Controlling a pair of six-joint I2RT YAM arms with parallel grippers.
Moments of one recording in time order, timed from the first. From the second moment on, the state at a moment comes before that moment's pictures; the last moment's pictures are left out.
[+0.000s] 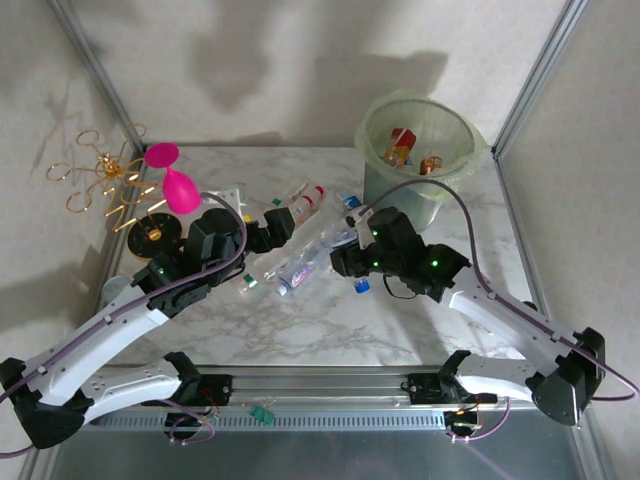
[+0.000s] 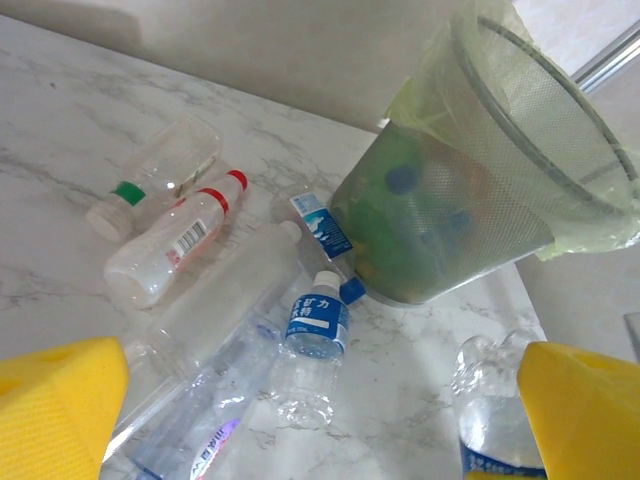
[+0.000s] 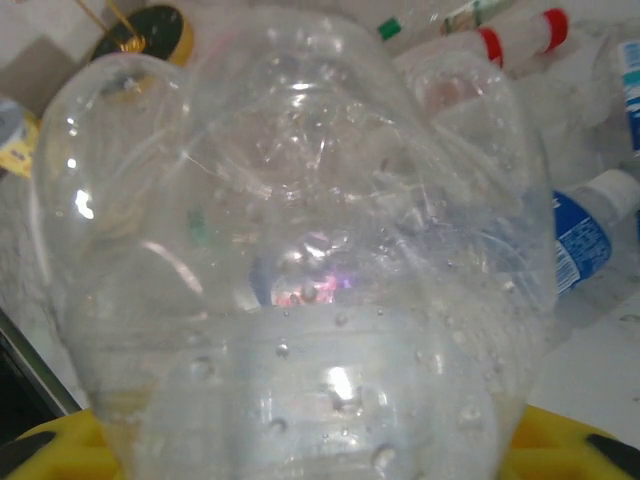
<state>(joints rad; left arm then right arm) -0.76 0.99 1.07 -0.47 -0.32 -0.72 0.80 1.14 1.03 -0.56 -0.08 0.33</state>
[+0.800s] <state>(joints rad) -0.76 0.95 1.07 -0.40 -0.15 -0.77 0.48 1.09 1.28 -0.52 -0.35 0.49</state>
